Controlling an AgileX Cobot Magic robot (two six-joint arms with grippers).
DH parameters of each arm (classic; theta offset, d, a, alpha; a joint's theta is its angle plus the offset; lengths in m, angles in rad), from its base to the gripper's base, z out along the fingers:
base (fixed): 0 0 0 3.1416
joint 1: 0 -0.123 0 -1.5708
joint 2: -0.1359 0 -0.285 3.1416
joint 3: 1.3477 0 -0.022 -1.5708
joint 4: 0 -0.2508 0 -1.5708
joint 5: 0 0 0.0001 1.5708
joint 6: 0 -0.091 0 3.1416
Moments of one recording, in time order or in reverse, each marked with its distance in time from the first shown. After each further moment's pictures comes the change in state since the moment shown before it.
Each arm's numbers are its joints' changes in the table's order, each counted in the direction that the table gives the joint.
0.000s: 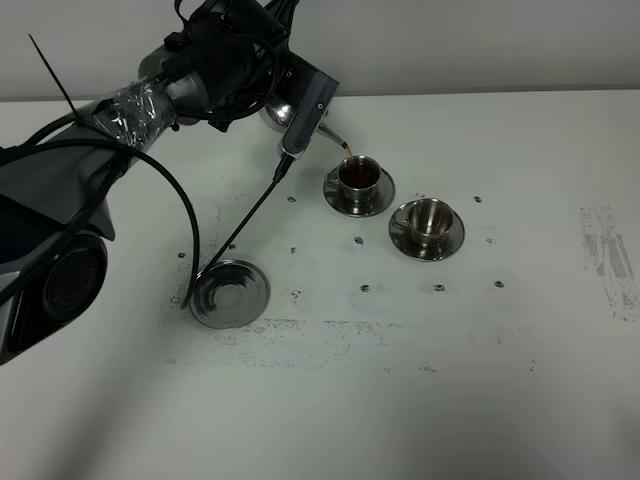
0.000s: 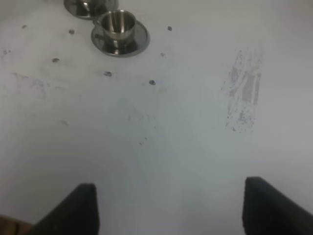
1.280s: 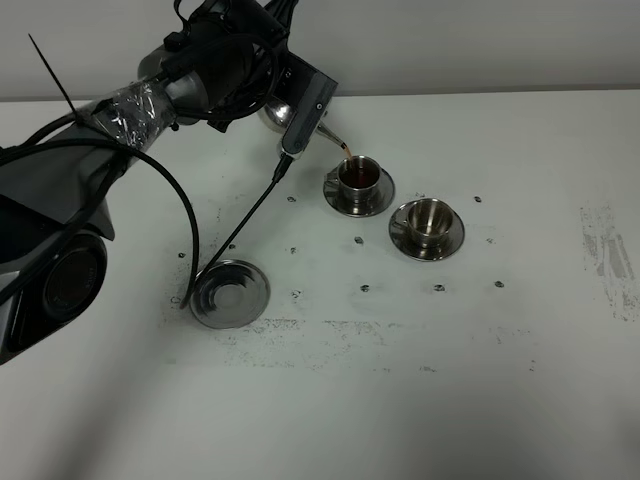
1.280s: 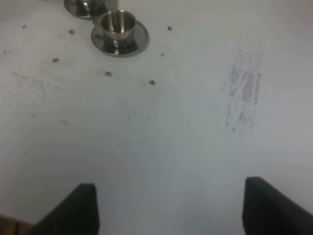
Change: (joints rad) left arm -0.001 0.000 0.000 0.000 -0.004 0.000; right arm 0.000 0.000 0.000 0.000 0.000 0.000
